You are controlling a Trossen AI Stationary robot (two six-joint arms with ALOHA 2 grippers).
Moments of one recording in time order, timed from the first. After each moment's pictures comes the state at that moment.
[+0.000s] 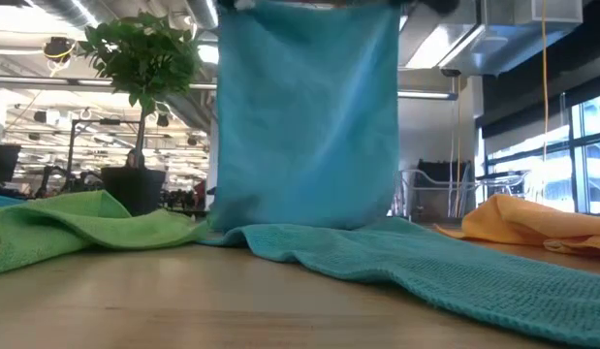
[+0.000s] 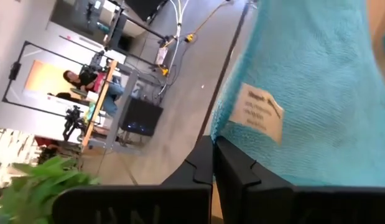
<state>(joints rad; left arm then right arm) -0.35 1.64 1.72 -1.57 -1.17 -0.53 0.19 1.14 1.08 -0.20 1.05 -0.76</state>
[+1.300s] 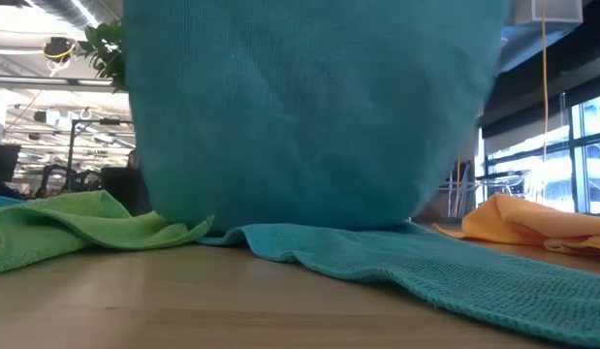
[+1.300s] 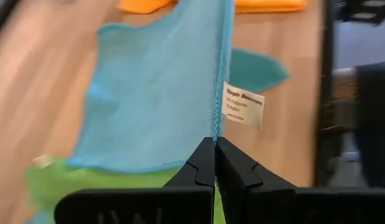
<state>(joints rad) -0.80 1.69 1.72 -1.21 -0.61 -0.92 0.49 1.13 1.03 -0.64 -0.08 0.01</state>
